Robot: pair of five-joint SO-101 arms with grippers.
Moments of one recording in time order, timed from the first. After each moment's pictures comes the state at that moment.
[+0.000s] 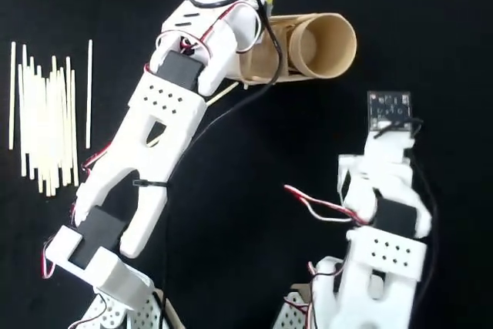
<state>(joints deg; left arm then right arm) 20.9 2.3 -14.5 26.2 4.4 16.8 -62.7 58.0 62.9 12.5</state>
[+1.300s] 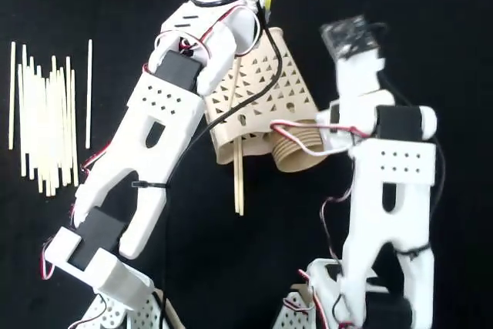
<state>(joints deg) 20.9 2.2 -14.5 31.5 4.2 4.1 -30.9 20.5 84.1 25.6</state>
